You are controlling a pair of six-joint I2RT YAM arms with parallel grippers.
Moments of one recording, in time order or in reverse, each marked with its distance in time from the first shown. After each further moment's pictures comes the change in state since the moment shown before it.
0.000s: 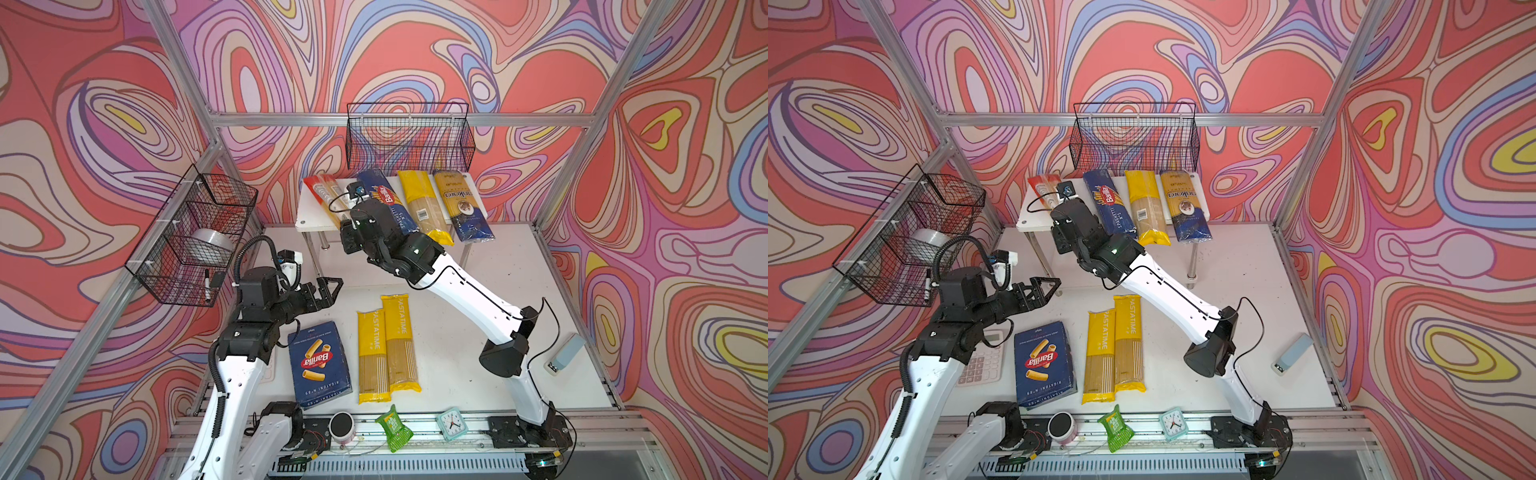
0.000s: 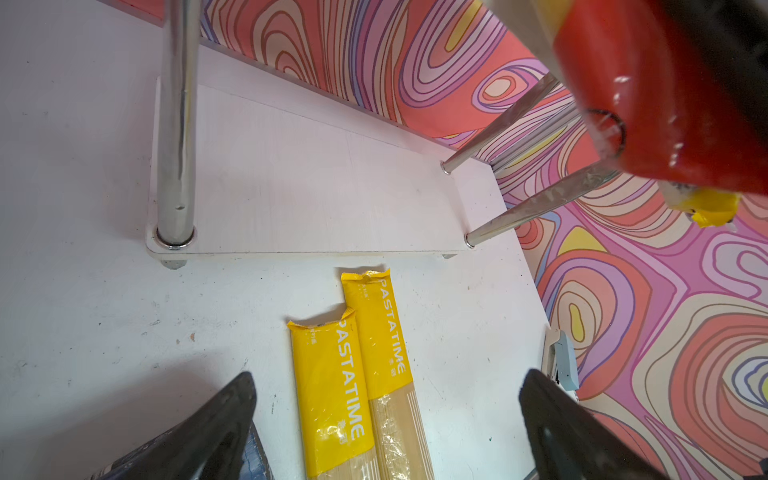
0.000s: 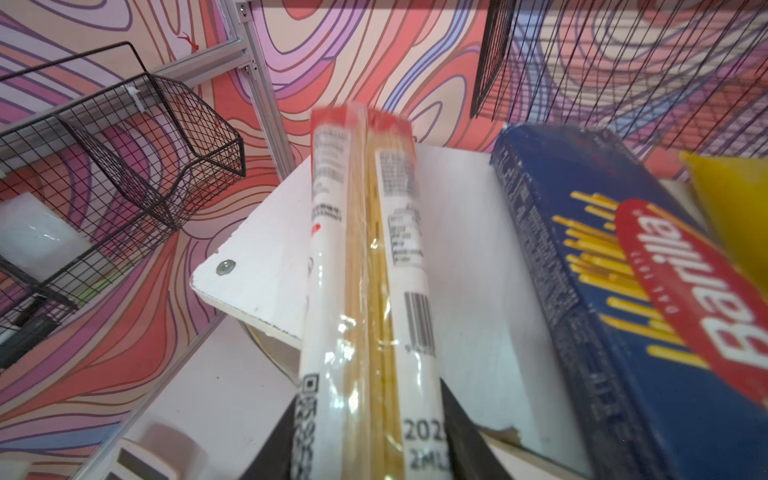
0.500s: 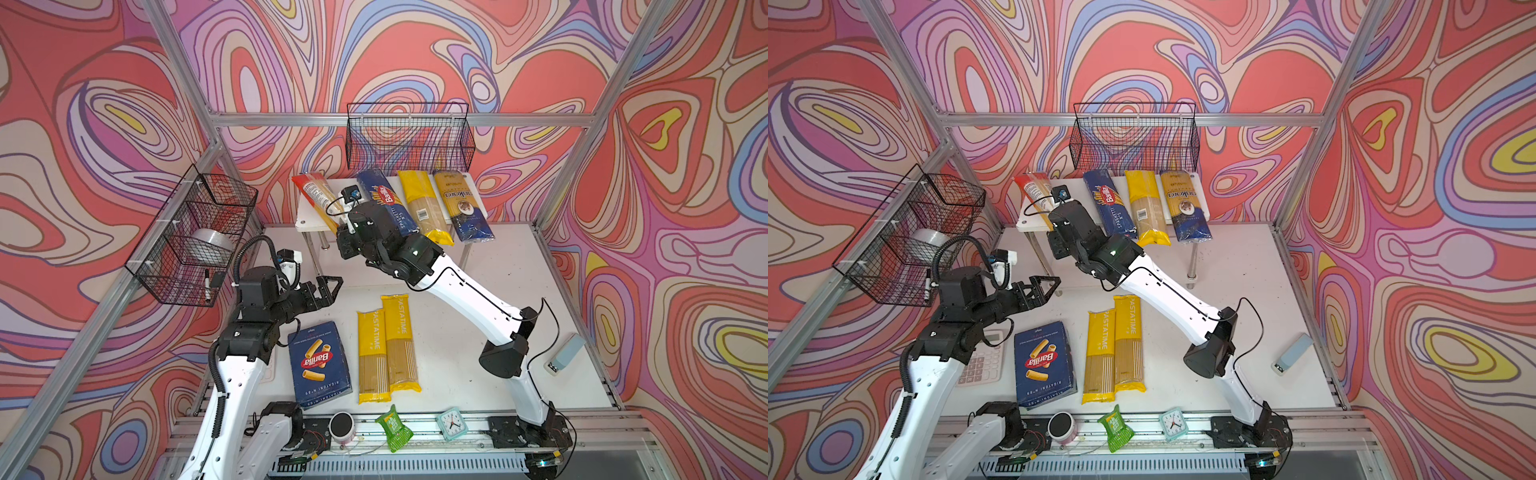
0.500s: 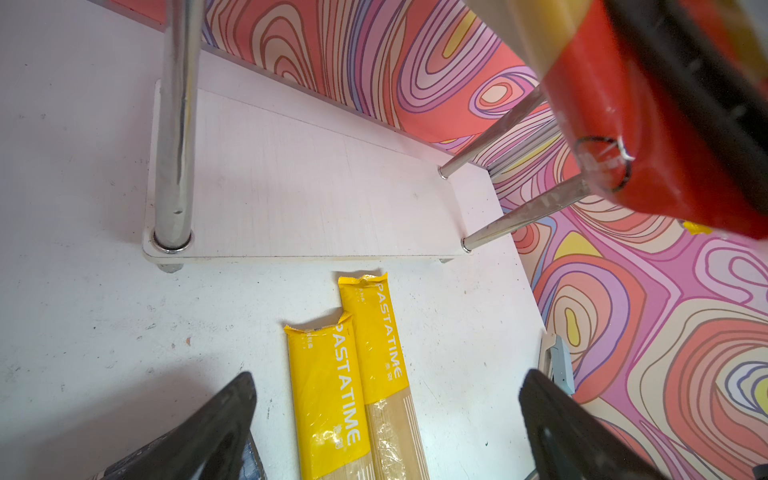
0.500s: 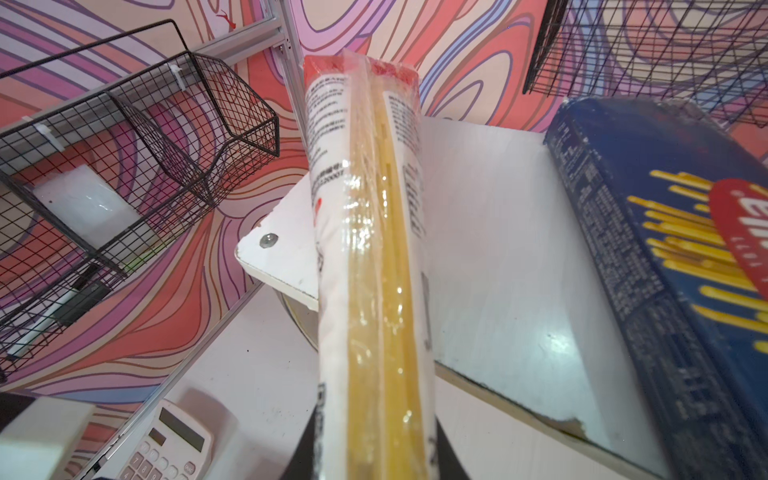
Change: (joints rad) left arm 0.000 0.000 0.000 0.021 0.002 -0.019; right arm 0.018 0.000 0.000 -0.043 -0.073 -0.005
